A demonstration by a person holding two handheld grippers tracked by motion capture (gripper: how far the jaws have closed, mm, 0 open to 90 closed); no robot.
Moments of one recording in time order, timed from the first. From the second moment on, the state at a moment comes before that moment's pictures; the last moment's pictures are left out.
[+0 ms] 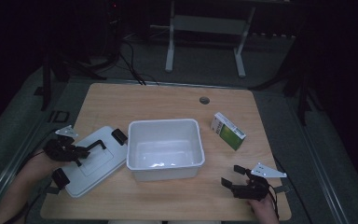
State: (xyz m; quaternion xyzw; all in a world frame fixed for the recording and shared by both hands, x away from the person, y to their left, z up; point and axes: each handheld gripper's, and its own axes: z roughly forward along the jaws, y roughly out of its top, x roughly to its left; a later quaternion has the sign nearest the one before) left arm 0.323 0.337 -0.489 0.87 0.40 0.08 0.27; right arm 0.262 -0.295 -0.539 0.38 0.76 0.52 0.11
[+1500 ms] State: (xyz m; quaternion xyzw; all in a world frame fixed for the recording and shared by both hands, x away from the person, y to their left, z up) left arm 0.330 0.335 -0.487 0.88 0.40 0.07 0.26; right arm 0.455 -0.278 -0.461 0.39 0.89 0.22 0.12
